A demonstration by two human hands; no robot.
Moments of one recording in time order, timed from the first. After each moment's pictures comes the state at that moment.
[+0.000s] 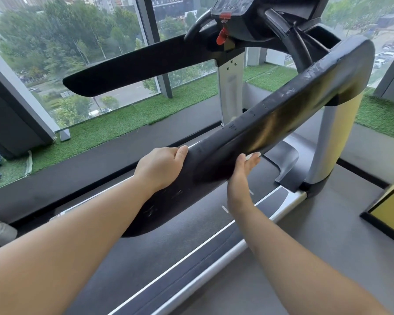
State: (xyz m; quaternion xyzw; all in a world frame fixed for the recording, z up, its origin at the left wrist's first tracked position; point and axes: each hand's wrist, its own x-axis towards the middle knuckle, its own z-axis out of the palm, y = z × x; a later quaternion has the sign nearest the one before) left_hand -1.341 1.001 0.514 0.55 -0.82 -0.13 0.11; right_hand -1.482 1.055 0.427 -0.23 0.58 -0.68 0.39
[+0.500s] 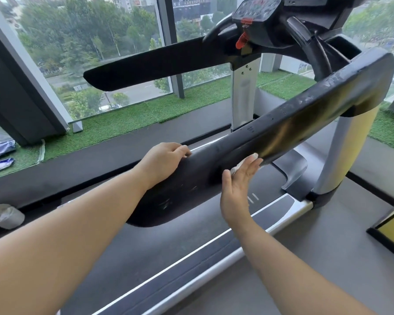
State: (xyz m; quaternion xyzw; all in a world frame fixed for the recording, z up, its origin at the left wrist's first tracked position) left_hand -1.308 1.005 0.528 0.55 -0.75 -0.32 0.18; right_hand -1.448 1.071 0.408 -0.47 0.64 -0.57 0.21
